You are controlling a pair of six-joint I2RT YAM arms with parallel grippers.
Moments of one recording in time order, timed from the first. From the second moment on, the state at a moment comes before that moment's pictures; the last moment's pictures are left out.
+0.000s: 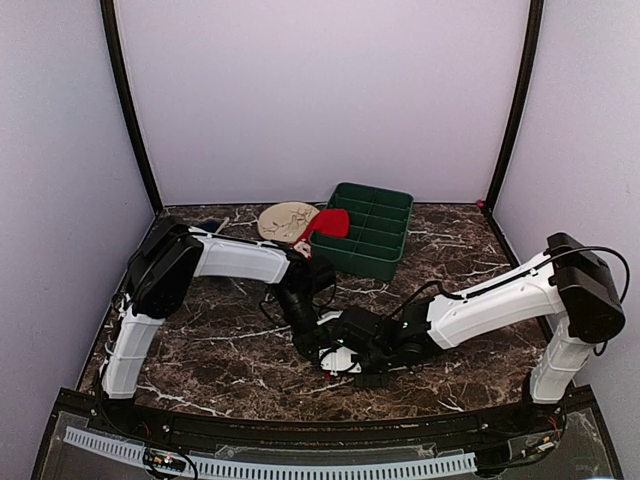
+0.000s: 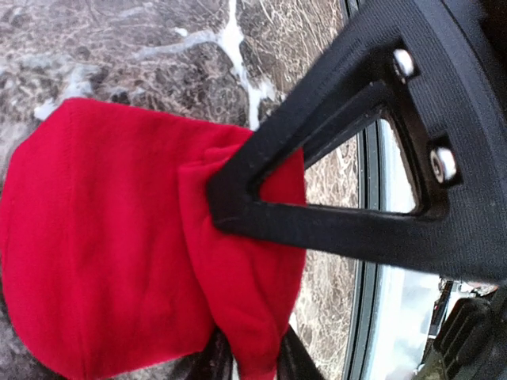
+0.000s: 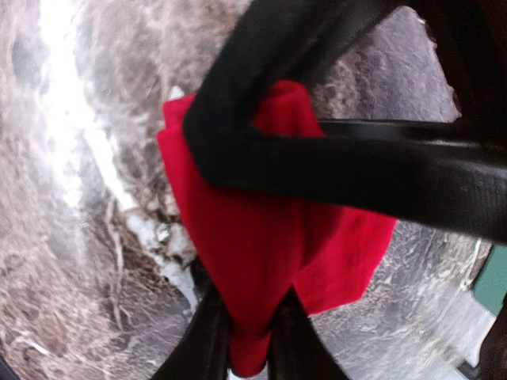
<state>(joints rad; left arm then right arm) -0.88 2.30 1.66 -0.99 0.85 0.51 1.24 1.74 0.97 -0.40 0.22 -0.42</state>
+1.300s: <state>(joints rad) -0.74 2.10 1.43 -0.70 0.74 0.30 1.09 1.73 0.98 -0.40 -0.08 -0.15</state>
